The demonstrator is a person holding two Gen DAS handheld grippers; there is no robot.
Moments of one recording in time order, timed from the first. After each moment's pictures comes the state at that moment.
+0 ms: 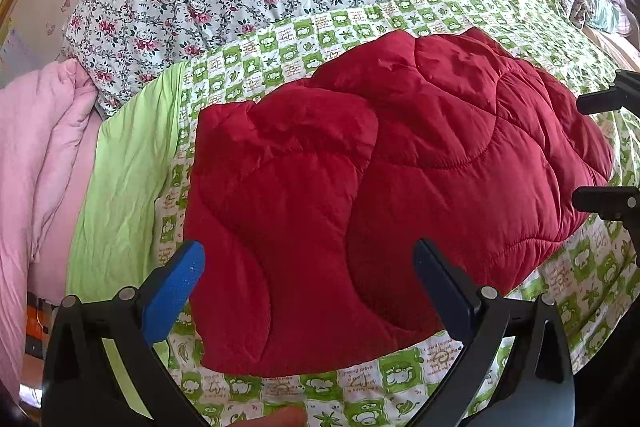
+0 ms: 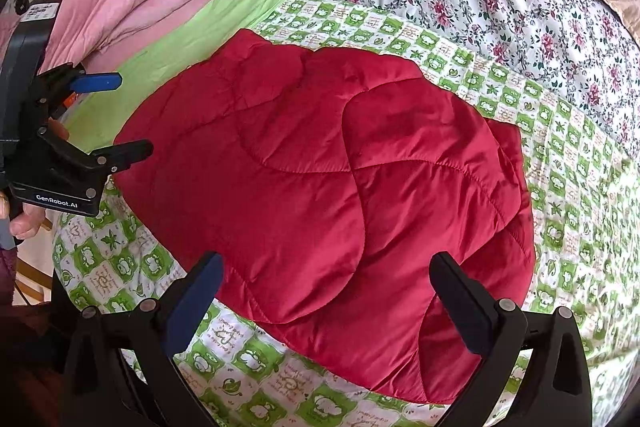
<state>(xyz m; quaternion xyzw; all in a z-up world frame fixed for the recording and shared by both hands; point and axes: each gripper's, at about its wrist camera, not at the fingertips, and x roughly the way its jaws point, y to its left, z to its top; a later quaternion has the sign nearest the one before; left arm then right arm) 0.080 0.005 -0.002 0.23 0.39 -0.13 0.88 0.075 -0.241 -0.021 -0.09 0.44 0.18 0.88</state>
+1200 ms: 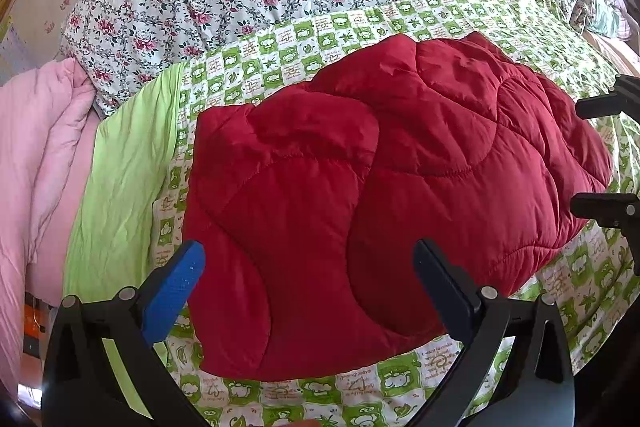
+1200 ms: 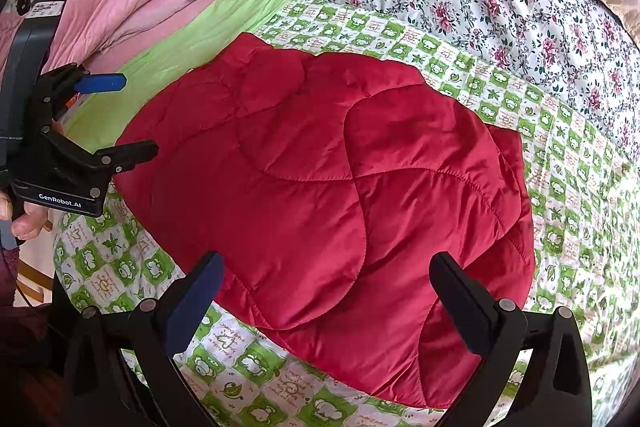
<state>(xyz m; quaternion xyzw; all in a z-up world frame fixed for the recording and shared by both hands) 0.085 0.002 0.000 0.22 0.40 -0.13 0.88 0.079 -0.236 -0.018 -0.09 0.43 0.18 0.88</state>
